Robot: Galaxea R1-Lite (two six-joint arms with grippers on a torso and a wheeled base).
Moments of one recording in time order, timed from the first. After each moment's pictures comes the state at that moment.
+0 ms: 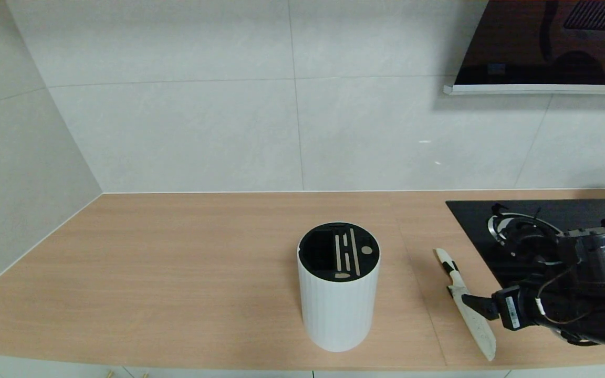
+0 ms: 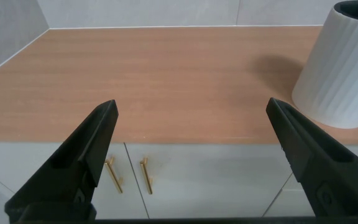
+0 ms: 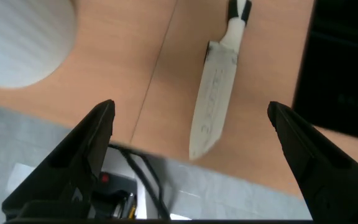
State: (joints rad) left arm 0.00 0.00 0.00 0.00 0.01 0.00; right arm 0.29 1.64 -0.45 -0.54 -0.06 -0.02
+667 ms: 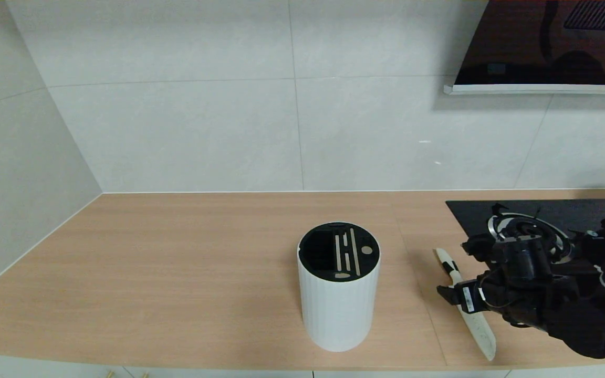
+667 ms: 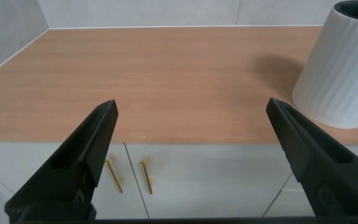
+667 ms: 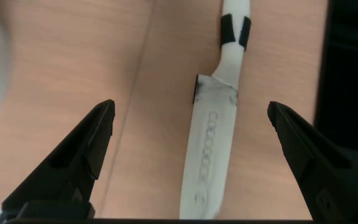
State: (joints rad) left arm 0.00 0.00 0.00 0.00 0.01 0.00; right arm 0.26 2.03 -0.54 -0.85 -0.13 -0.01
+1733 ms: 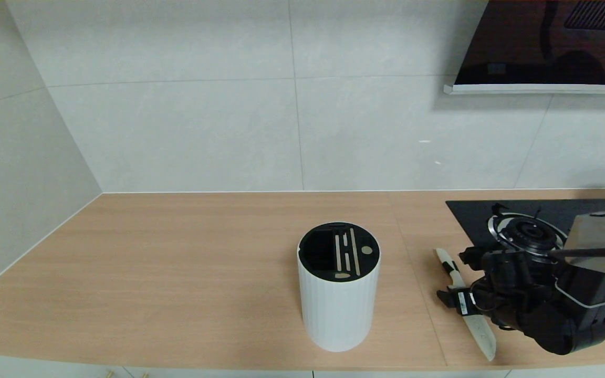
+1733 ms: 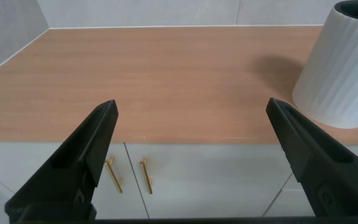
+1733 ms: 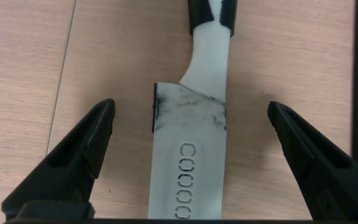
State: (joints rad) left arm 0.00 0.00 0.00 0.00 0.01 0.00; right arm 0.19 2.27 -0.60 -1.00 -0.12 0.01
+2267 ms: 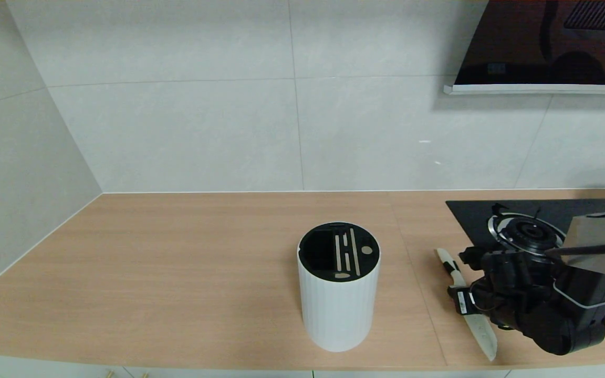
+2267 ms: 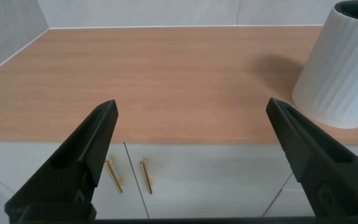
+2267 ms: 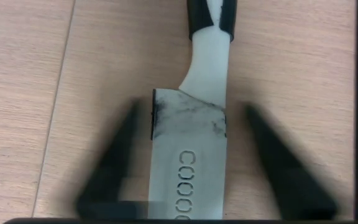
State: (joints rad) left arm 0.00 0.00 0.00 0.00 0.01 0.00; right arm 0.18 2.28 -0.61 -1.02 -0.12 0.01
